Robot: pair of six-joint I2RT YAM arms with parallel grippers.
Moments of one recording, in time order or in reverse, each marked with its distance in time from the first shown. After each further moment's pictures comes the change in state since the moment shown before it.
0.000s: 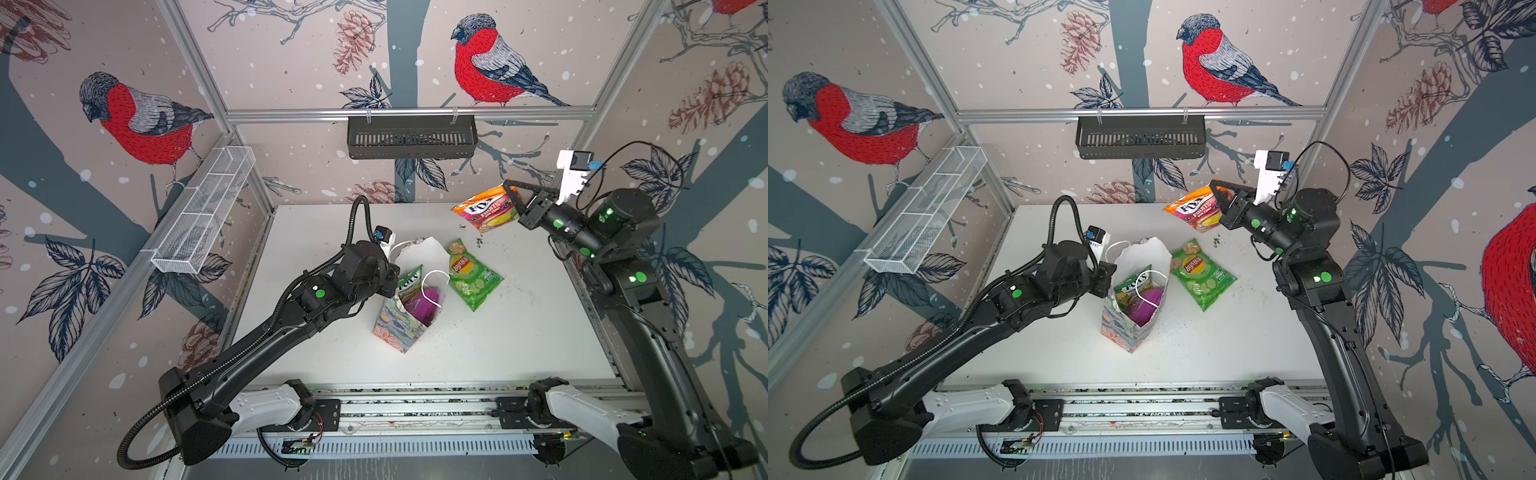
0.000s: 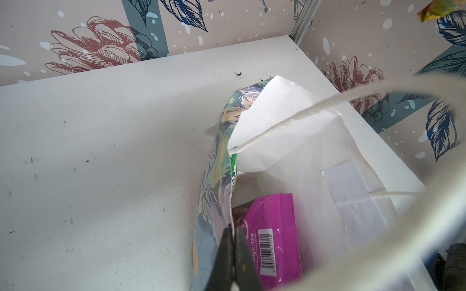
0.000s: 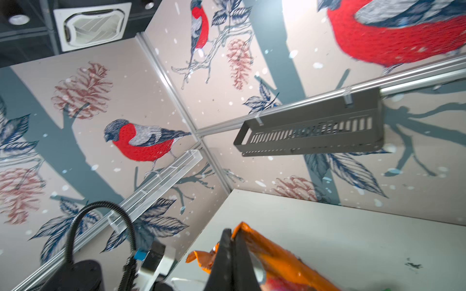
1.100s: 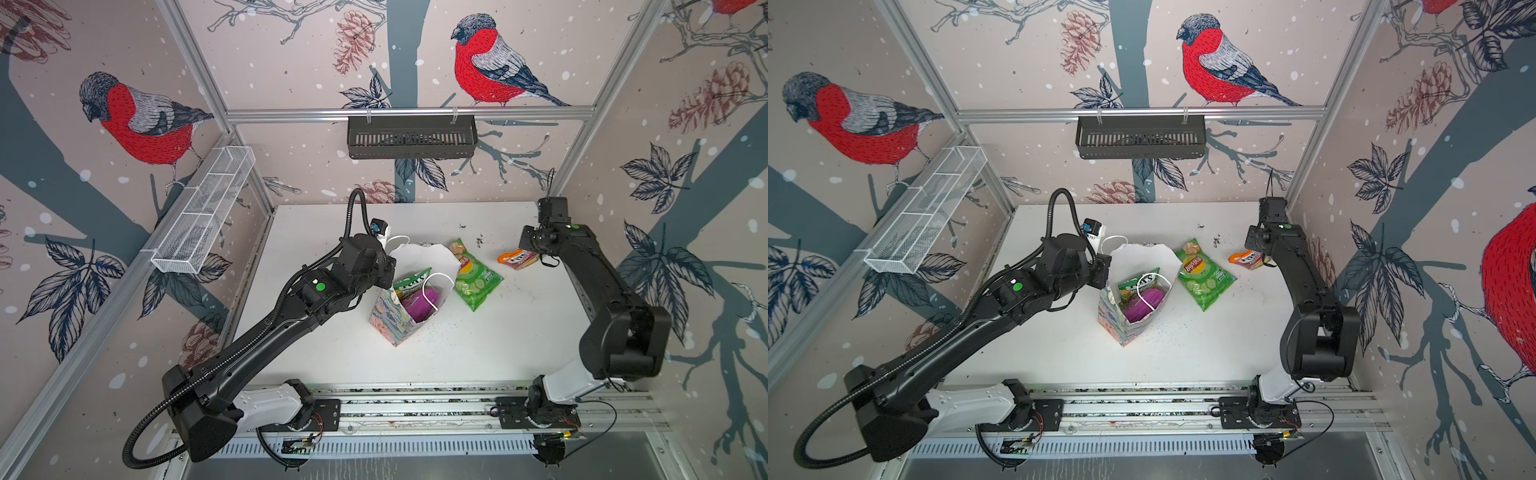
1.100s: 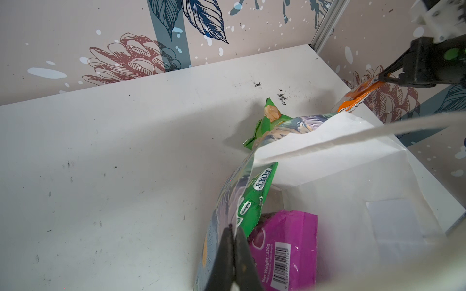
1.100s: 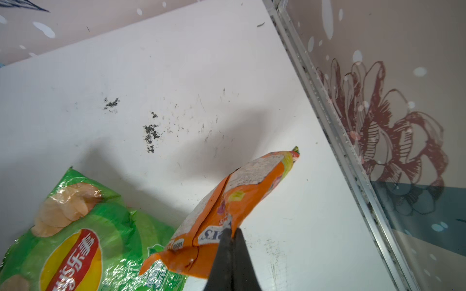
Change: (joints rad) left arm 0.043 0.034 0.038 0.001 -0.053 0.034; right arm -0.229 0.552 -0.078 -0.411 0.629 -0.253
